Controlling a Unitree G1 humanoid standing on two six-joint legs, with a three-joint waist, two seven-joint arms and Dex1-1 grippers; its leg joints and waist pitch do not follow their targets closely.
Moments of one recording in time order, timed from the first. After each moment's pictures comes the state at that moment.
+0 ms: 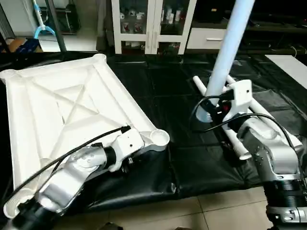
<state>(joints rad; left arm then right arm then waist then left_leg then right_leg) -0.29 0.55 -0.43 -0.07 -0.02 0.38 -0.59 -0.39 -0.30 -0.07 0.06 0.32 0.43 0.43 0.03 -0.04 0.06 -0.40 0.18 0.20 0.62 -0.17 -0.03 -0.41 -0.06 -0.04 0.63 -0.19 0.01</state>
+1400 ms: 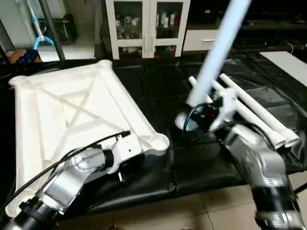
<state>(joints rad) -0.27 0.57 -0.45 -0.03 0.02 0.30 -0.76 -0.43 -0.21 -0.04 0.14 0.46 0.46 0.65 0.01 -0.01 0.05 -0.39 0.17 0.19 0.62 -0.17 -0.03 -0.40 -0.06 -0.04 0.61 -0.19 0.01</state>
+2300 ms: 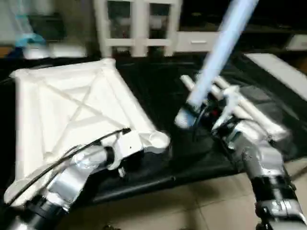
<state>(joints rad) -0.27 0.44 -0.36 0.01 0.03 0.29 -0.72 -0.41 -0.23 -0.10 0.16 0.42 0.30 0.66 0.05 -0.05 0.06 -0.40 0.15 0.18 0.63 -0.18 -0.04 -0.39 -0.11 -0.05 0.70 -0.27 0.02</state>
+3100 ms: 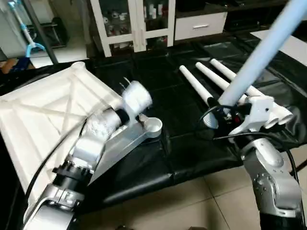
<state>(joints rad) -0.49 0.22 -0.08 0.14 -0.06 0.26 -0.38 -0.15 -0.14 -0.14 -0.29 0.26 0.40 0.24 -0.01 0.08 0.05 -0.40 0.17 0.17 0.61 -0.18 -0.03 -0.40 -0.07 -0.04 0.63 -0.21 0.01</state>
